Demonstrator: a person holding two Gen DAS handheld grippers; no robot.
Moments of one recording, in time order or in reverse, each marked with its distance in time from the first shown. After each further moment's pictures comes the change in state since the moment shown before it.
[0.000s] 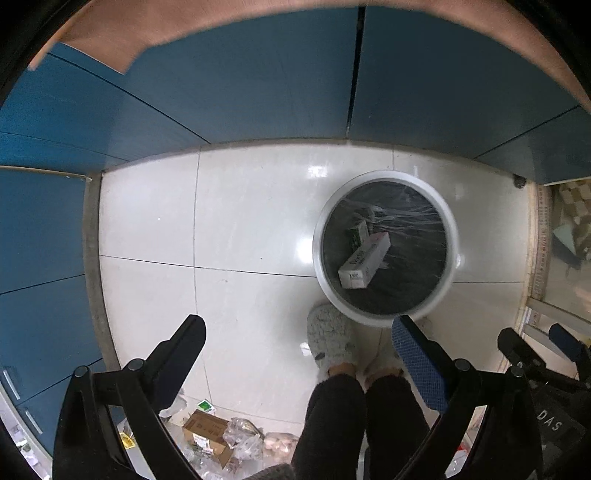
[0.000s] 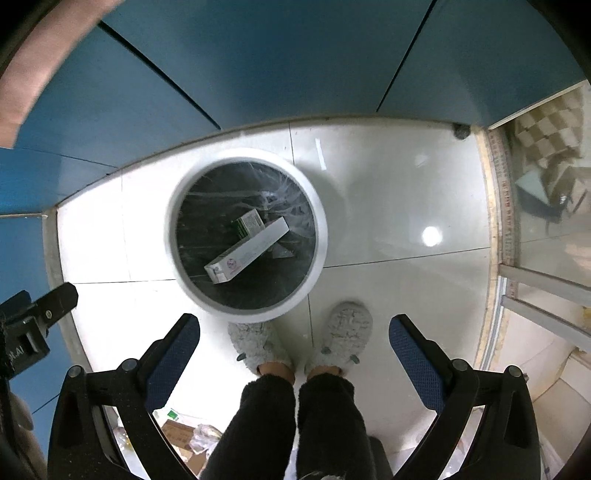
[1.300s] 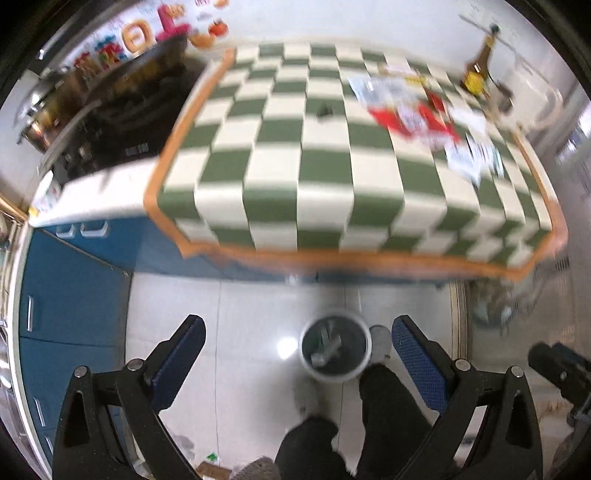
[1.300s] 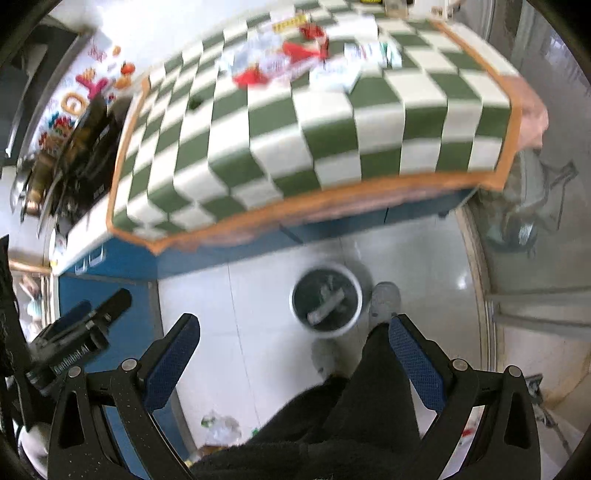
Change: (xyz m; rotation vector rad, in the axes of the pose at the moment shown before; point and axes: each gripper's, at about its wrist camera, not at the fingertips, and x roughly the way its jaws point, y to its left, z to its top) left arm -0.391 0.060 0.017 -0.026 -0.451 -0.105; right arm -0.475 0.017 -0.030 0.099 -0.300 0.212
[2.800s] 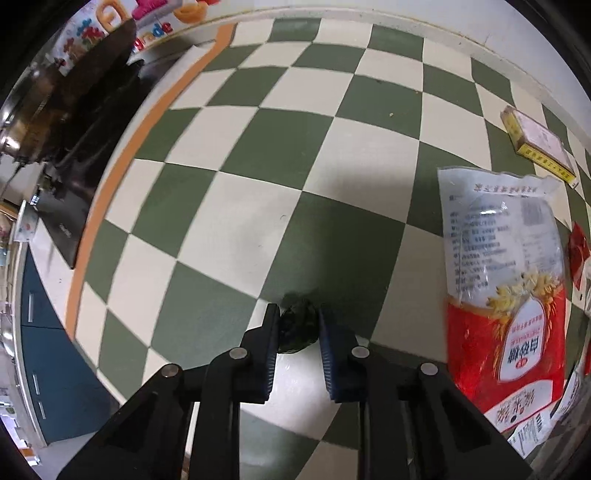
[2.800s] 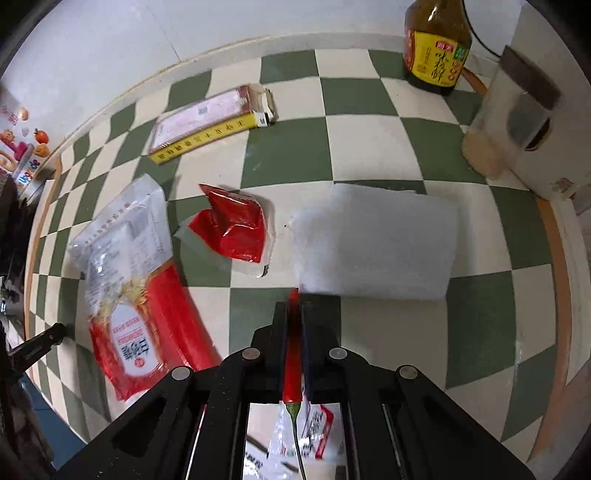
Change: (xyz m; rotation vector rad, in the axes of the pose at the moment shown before) left arm 0.199 -0.052 0.253 -0.225 0.134 0.209; right arm 0.181 -0.049 0.445 -0.181 -0.086 -0.105
